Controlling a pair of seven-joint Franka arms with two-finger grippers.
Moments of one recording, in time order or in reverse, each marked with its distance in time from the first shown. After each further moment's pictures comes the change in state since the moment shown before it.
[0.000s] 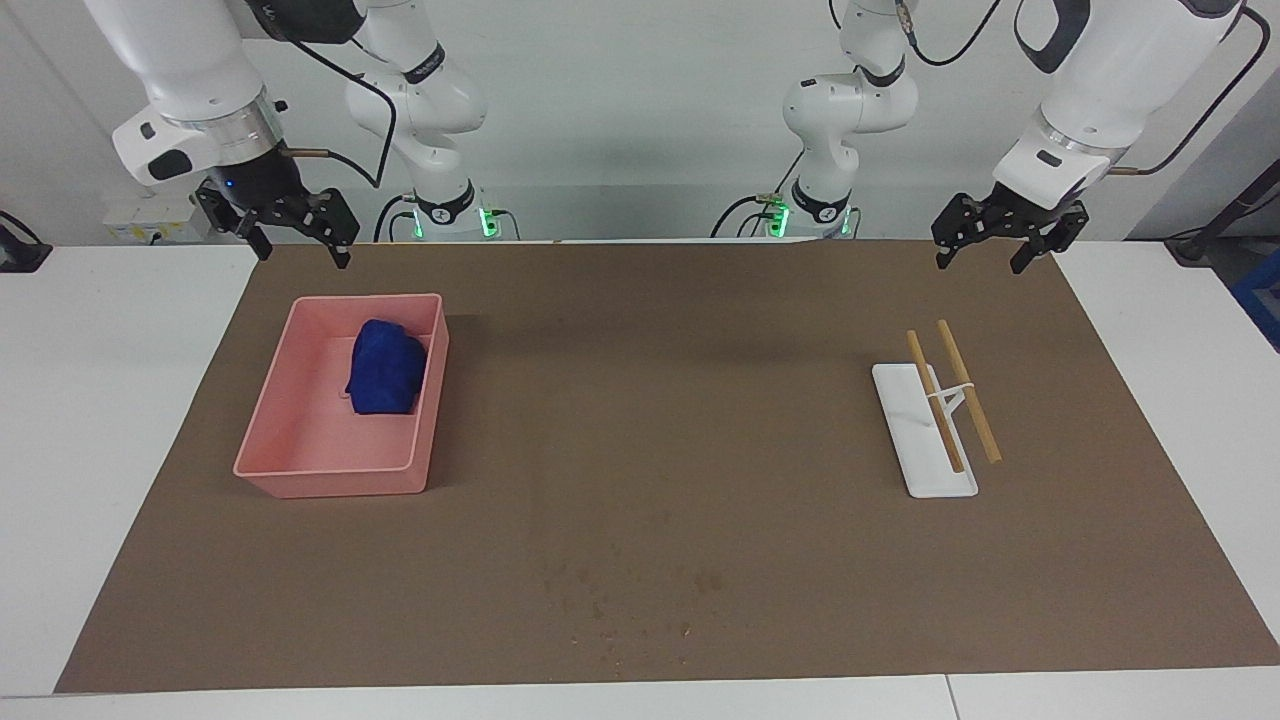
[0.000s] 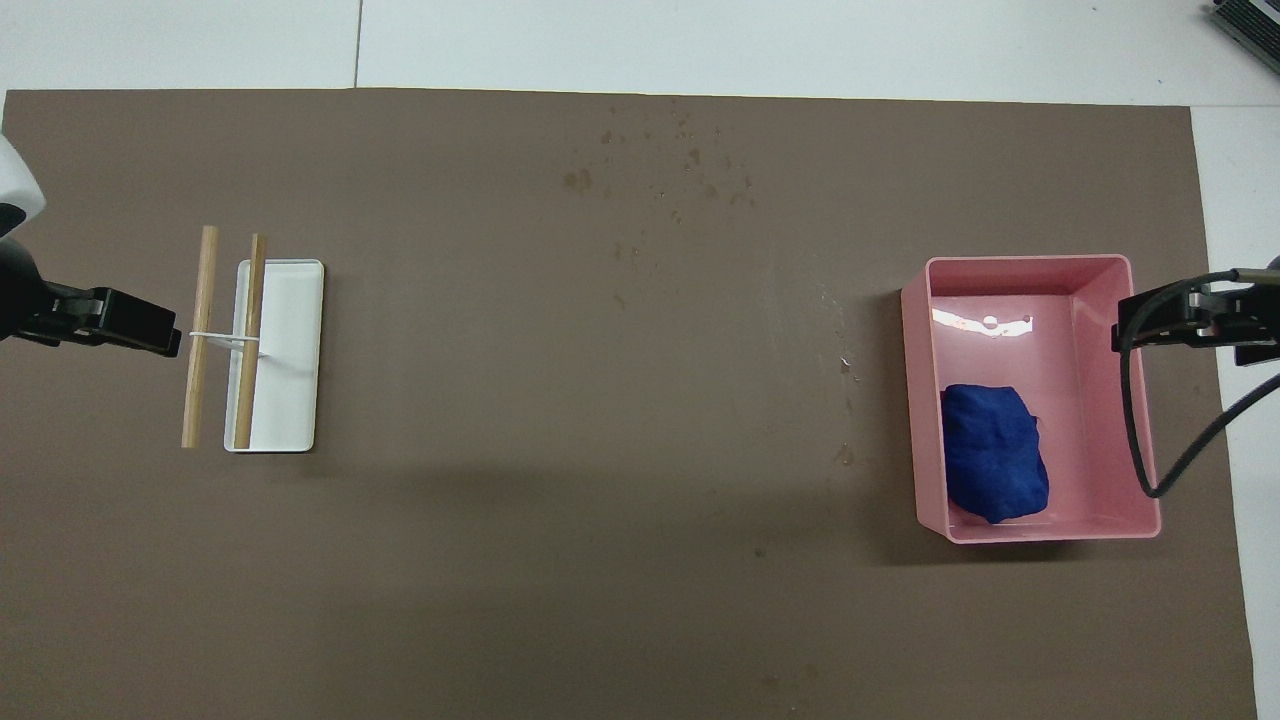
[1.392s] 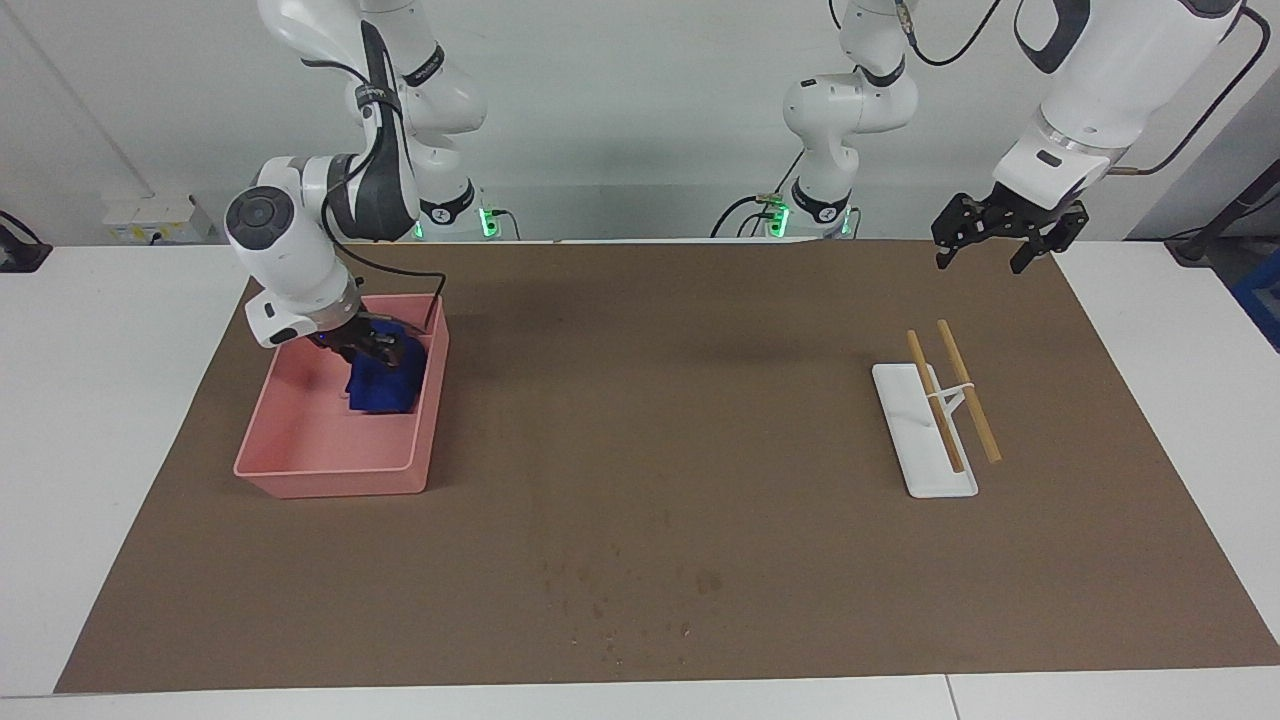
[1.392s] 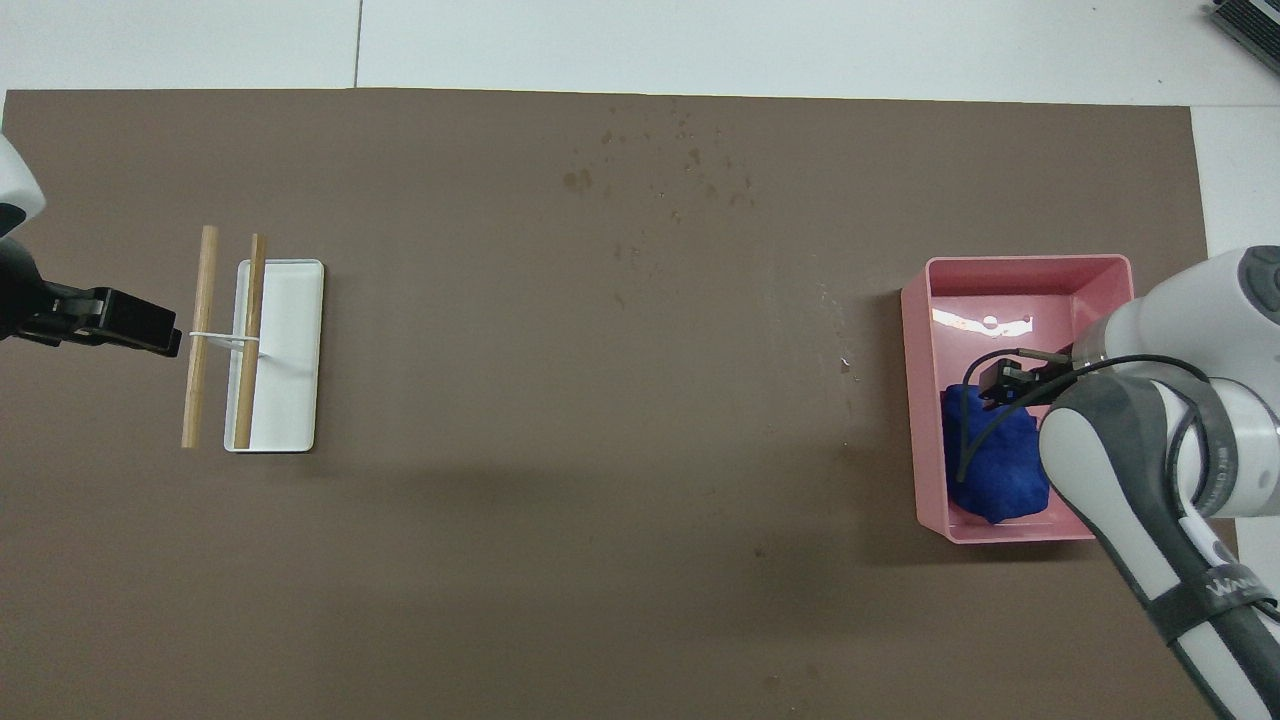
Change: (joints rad) left arm 0.000 0.000 0.000 0.000 0.000 0.000 0.000; right arm -0.002 0.050 -0.030 -0.522 -0.001 0.475 0.108
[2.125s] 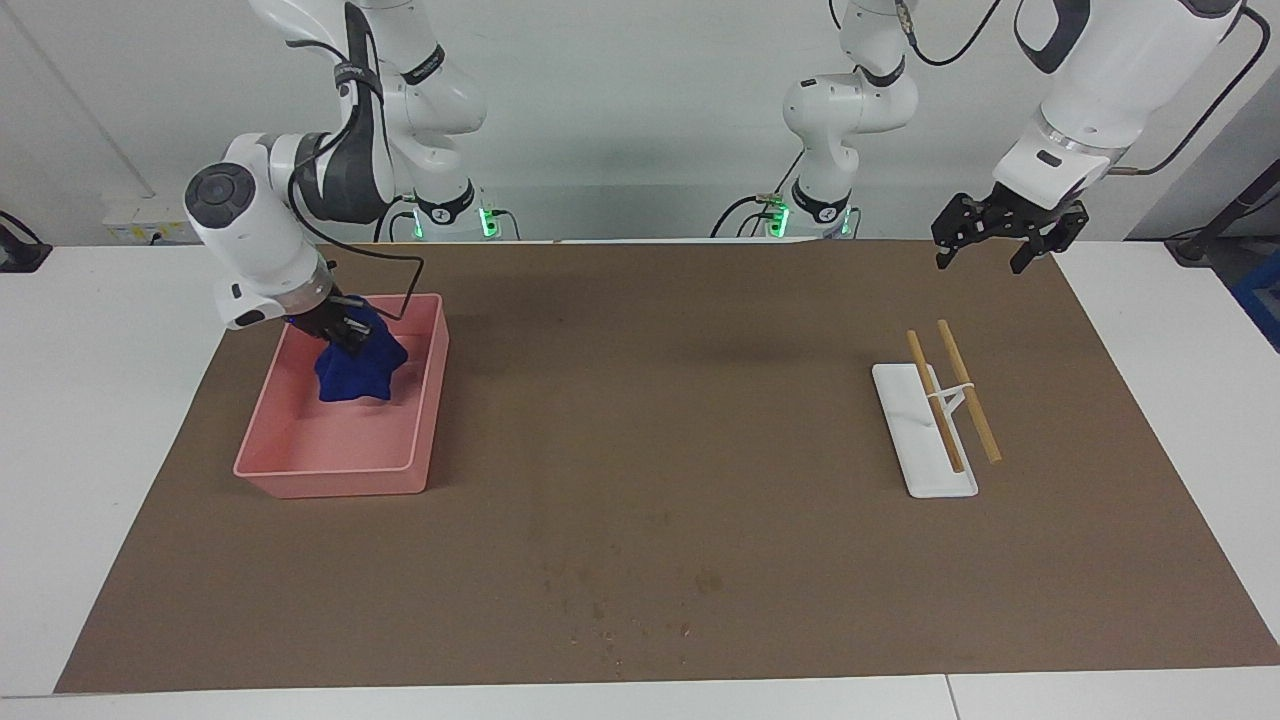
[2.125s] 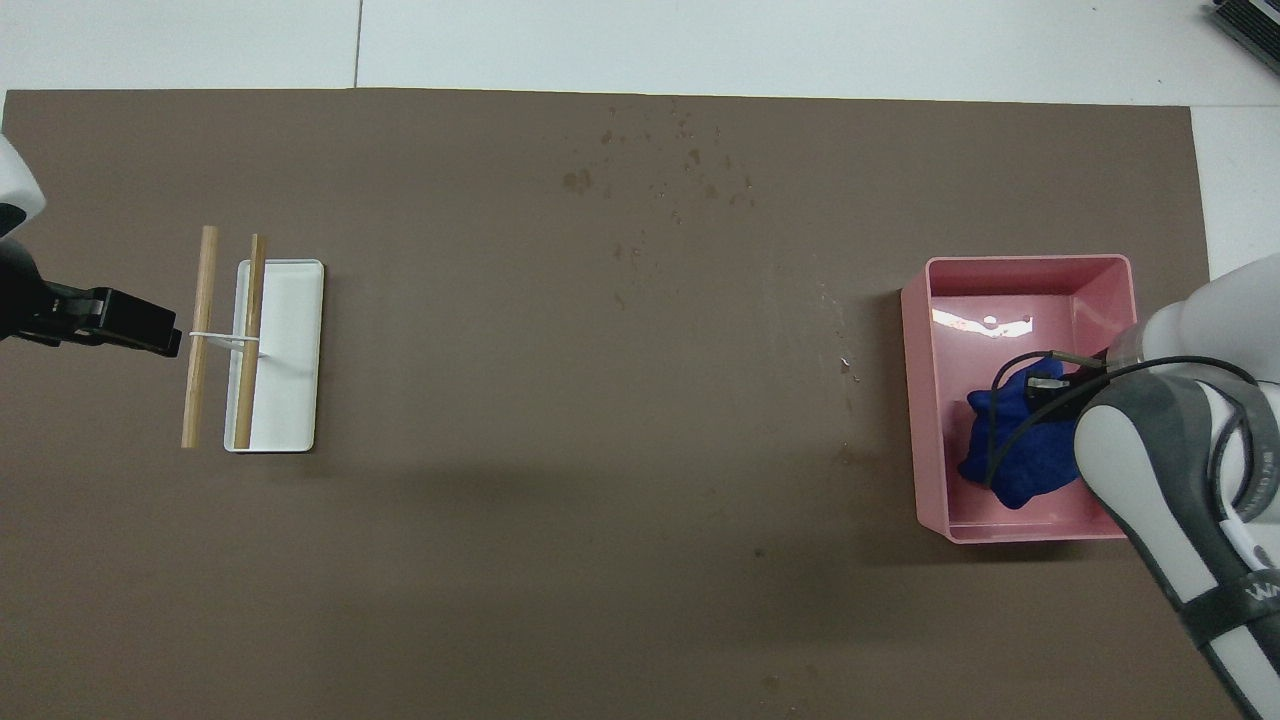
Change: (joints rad) left arm 0.000 0.000 0.000 0.000 0.000 0.000 0.000; right arm -0.032 -0.008 -0.010 -0.044 0.000 0.008 0.000
